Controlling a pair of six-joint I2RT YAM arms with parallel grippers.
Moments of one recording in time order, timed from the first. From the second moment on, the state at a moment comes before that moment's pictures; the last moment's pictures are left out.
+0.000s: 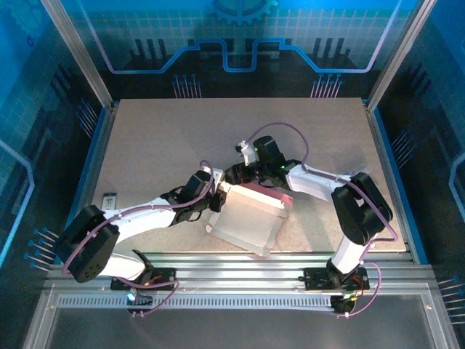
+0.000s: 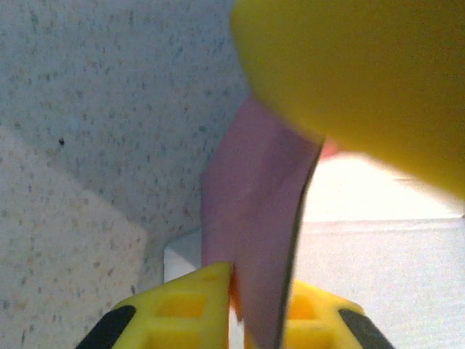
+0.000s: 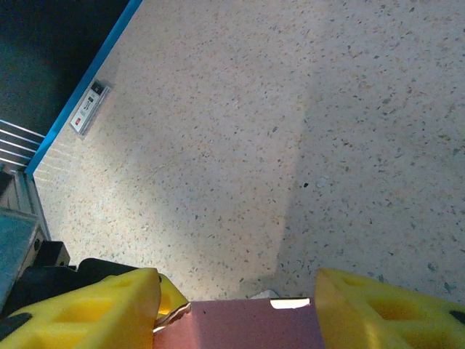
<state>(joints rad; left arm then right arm) -0.68 1.38 0.62 -0.03 0.01 -0.41 0.60 1.72 1.05 -0.02 -0.48 0.33</state>
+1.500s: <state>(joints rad) -0.53 1.33 0.54 0.08 0.25 -0.32 0.59 1.71 1.03 -0.01 -0.53 0.32</state>
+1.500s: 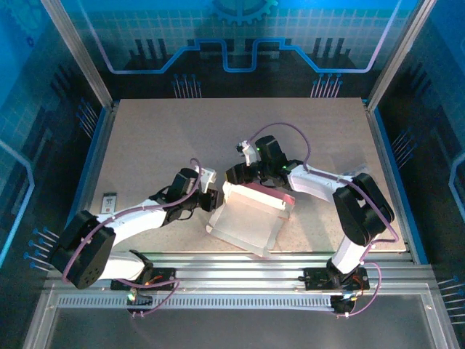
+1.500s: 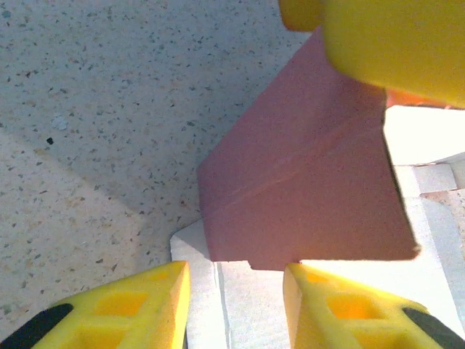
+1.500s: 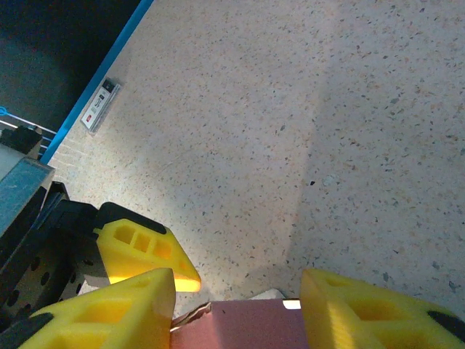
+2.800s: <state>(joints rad) -0.58 1.54 0.68 0.20 0.19 -0.24 0.57 1.71 1.03 -0.02 -0.58 0.35</state>
